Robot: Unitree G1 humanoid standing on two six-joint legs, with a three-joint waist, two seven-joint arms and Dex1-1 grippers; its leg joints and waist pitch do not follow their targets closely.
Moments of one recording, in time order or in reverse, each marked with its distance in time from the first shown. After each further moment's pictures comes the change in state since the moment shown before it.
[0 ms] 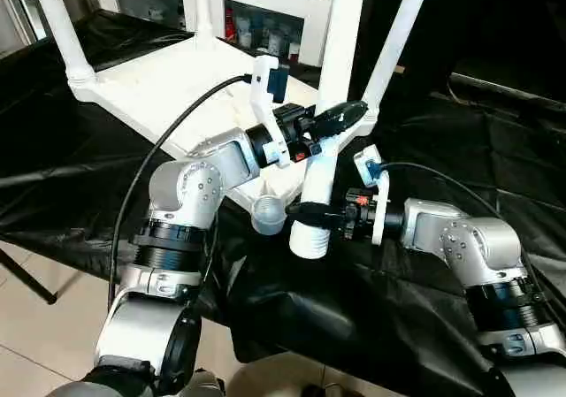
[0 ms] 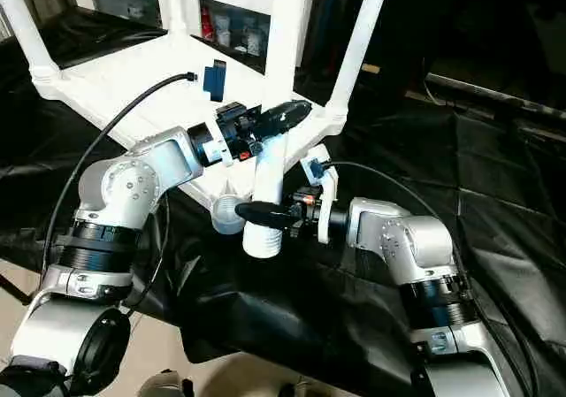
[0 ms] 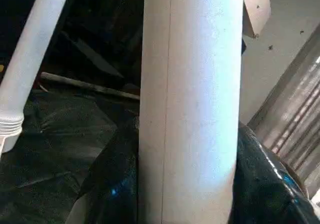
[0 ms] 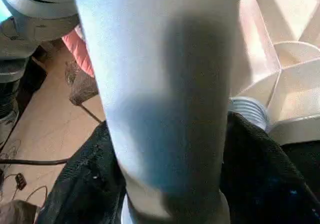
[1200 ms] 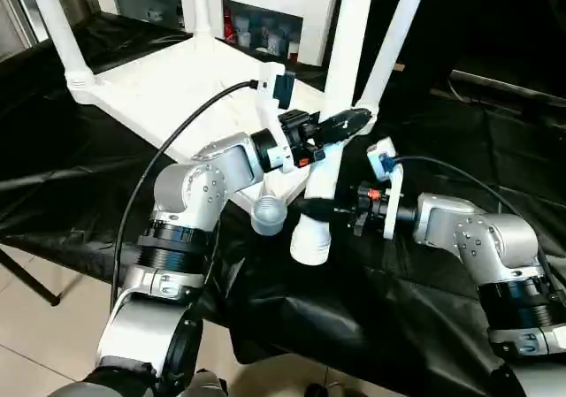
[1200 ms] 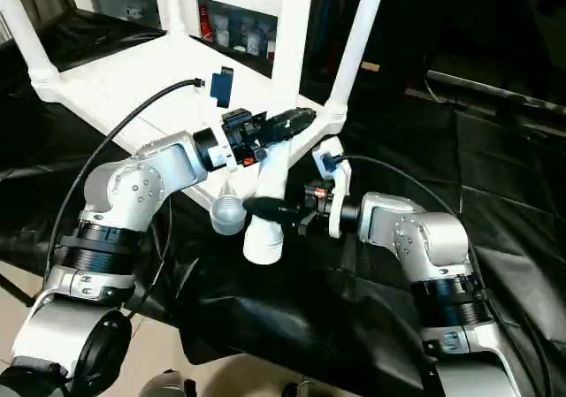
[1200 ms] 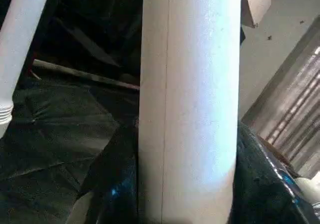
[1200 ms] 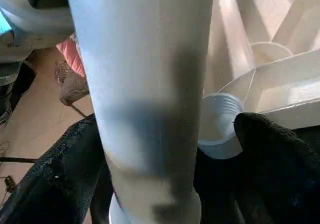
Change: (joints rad) left arm 0.001 -0.006 -0.020 0.018 0.001 0.003 -0.008; right arm 0.000 -0.052 -0.018 -0.045 0.006 0.057 -0.016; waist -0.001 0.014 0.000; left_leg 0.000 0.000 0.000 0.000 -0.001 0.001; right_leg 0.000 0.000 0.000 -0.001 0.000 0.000
